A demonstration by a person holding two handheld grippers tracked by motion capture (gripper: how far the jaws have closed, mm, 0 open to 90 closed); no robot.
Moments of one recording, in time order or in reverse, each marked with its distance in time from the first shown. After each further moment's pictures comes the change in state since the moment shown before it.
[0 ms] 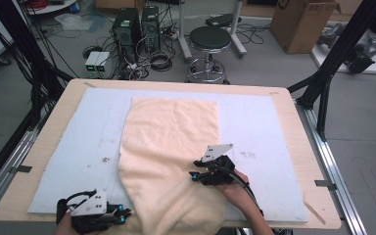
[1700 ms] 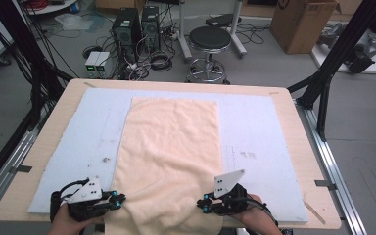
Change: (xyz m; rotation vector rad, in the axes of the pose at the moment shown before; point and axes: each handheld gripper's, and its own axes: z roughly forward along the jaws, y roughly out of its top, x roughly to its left) left arm 0.036 -0.004 -0.003 -0.028 0.134 -0.066; right arm 0.054 -0.035 -0.039 0.012 0.315 -0.158
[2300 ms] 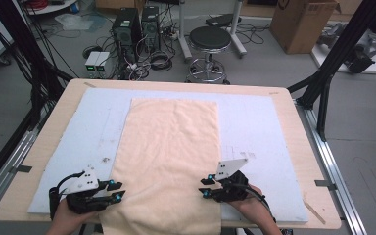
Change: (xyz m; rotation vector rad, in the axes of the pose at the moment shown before) left arm 0.016 0.010 0.011 -0.047 0.064 -0.077; right arm -0.031 -0.001 -0.005 -0.018 -0.199 0.118
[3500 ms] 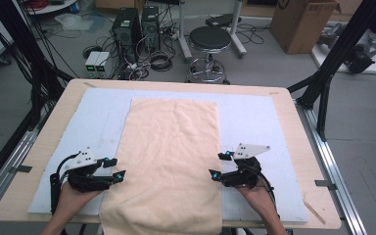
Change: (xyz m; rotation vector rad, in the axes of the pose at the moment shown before) left arm 0.039 0.024 0.004 -0.082 0.105 -0.122; right arm -0.039 -0.004 -0.029 -0.185 -0.176 0.169
